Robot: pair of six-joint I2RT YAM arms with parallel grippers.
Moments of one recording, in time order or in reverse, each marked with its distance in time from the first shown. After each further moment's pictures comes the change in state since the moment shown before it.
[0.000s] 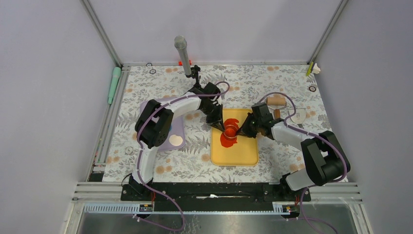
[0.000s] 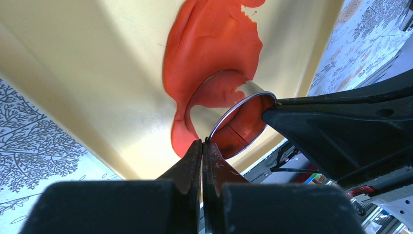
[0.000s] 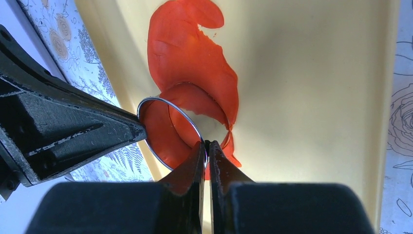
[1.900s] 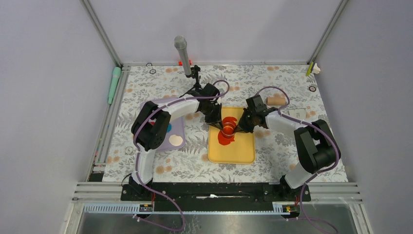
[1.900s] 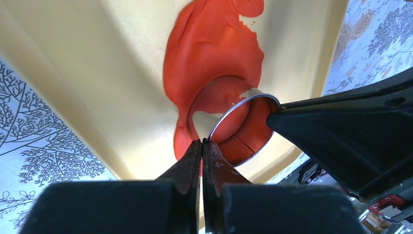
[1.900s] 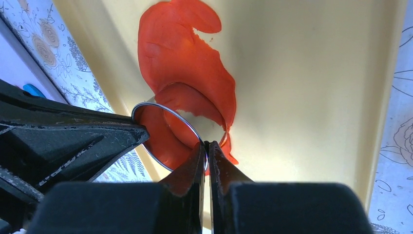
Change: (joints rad) left arm -0.016 -0.056 -0.079 0.083 -0.117 0.035; right arm 0.000 0.125 0.190 -0.166 0.010 -0.028
